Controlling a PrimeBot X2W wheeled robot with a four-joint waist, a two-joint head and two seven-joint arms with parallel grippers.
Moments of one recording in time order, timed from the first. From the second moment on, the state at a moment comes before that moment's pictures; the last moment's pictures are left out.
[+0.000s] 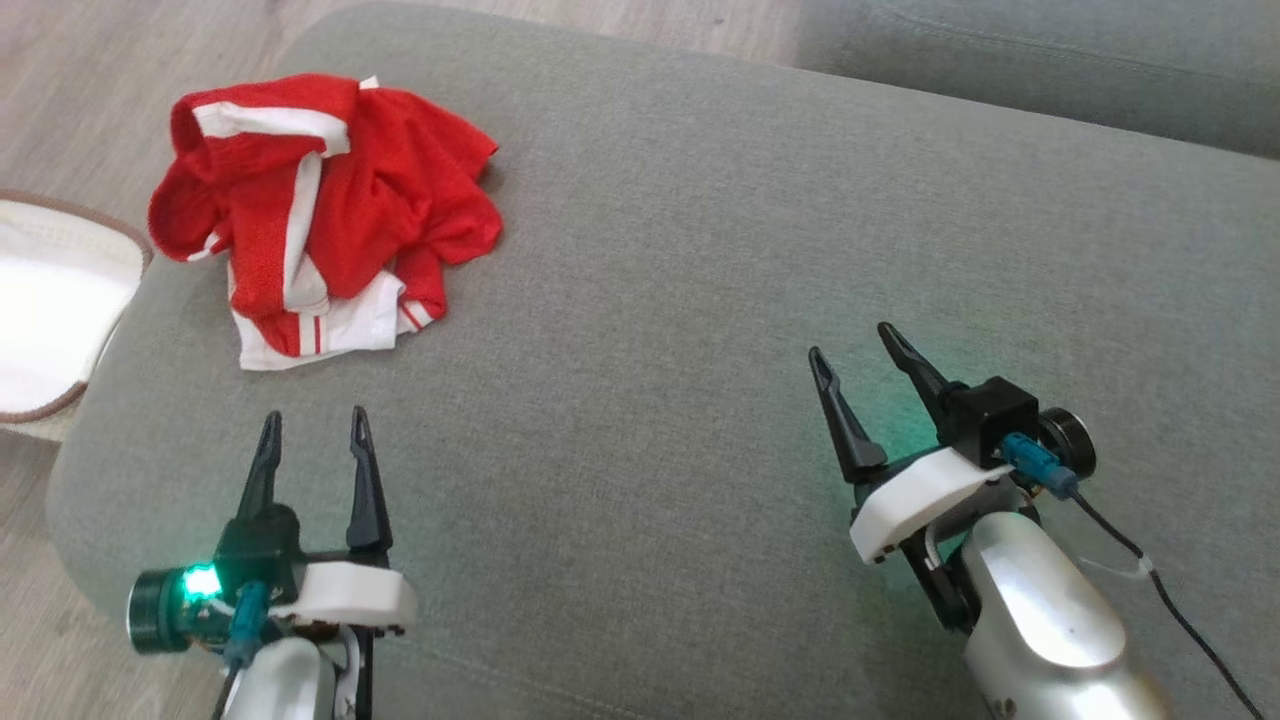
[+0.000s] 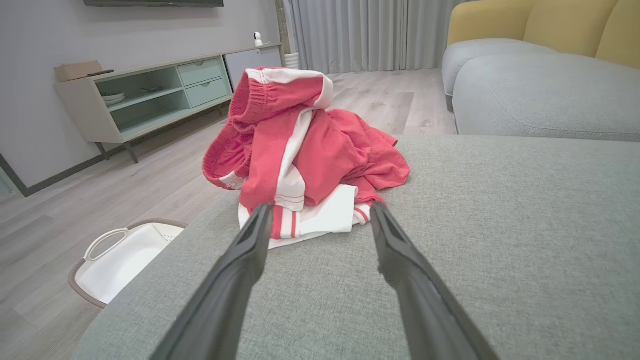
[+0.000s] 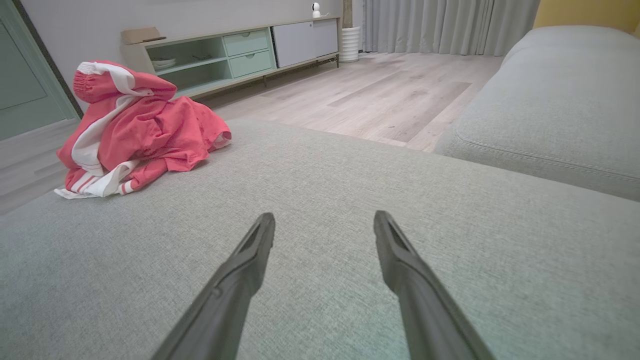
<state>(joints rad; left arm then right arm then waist) -0.16 0.06 -0.06 0.41 -0.06 0.07 -0.25 -0.37 -0.06 0.30 0.63 0.11 0.13 -0.25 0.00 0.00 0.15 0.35</state>
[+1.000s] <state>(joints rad) -0.80 0.39 0.13 0.90 -0.14 -0.06 -0.22 -0.47 -0.11 0.29 0.54 0.10 0.13 -0.26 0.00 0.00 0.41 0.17</state>
